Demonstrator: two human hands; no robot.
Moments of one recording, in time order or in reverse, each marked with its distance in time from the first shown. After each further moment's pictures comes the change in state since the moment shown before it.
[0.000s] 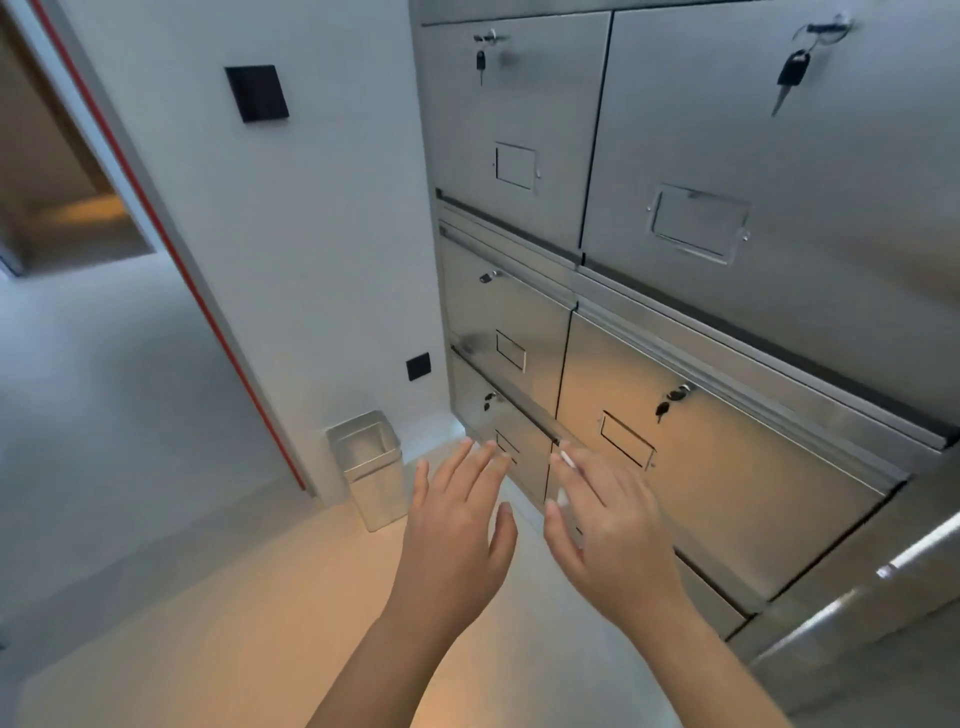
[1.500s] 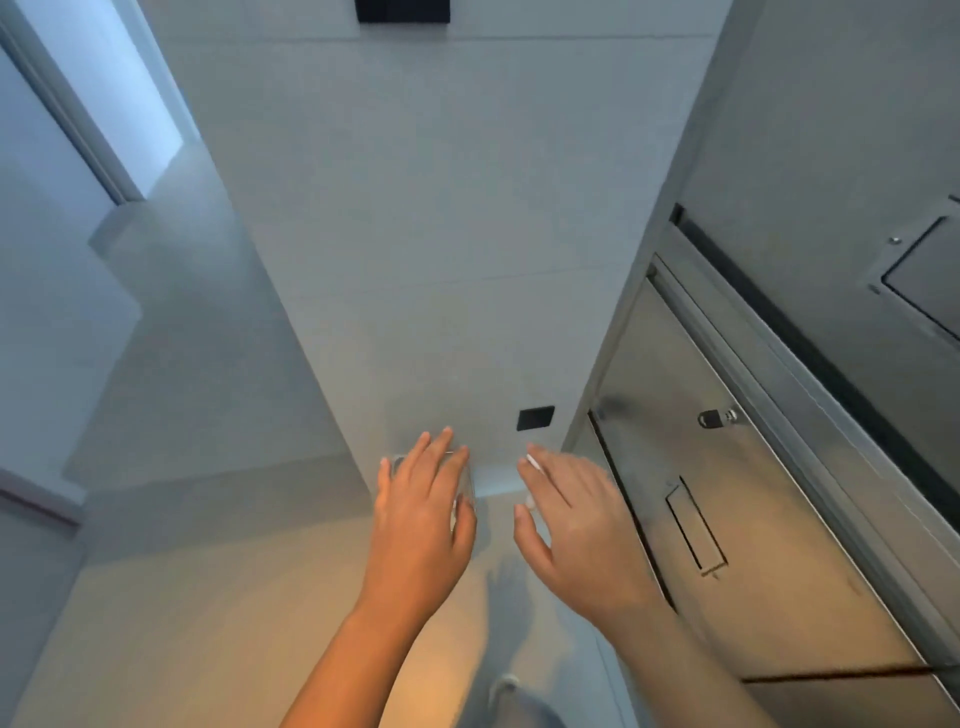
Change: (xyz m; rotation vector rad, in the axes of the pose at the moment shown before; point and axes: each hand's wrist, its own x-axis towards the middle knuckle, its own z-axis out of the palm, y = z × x) left_hand 0.275 -0.346 0.152 0.179 0.033 -0.528; right_hand 0.340 0.062 0.400 0.359 -0.227 -0.363
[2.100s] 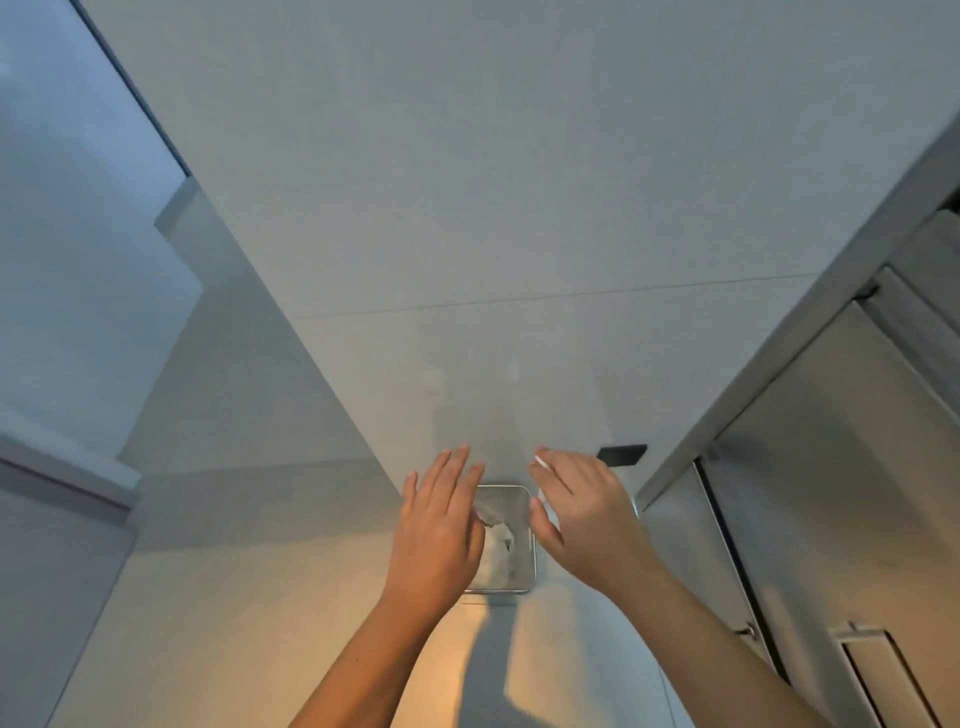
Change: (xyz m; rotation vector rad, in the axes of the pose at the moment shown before) left_hand 0.097 -0.148 0.134 0.121 -0.119 -0.059; right_hand 0.086 0.095 0.225 0.113 -0.159 -0.102
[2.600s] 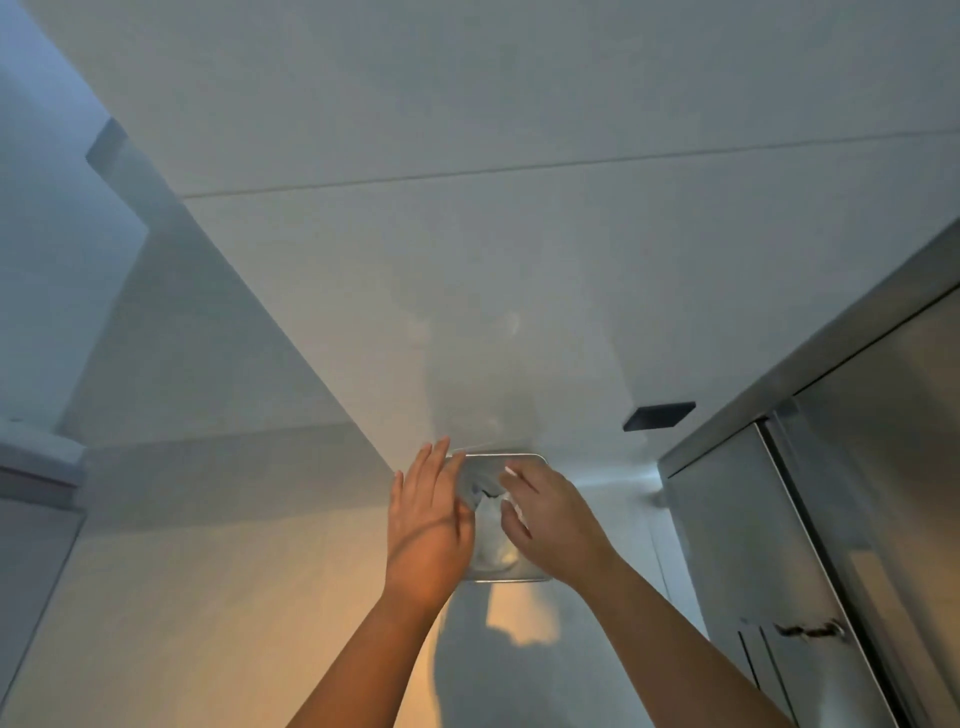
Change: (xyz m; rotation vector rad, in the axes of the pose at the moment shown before) left_hand -0.010 -0.091 0.140 -0.147 -0.022 -0.218; right_hand -0.033 0.015 0.188 0.163 -0.222 0.113
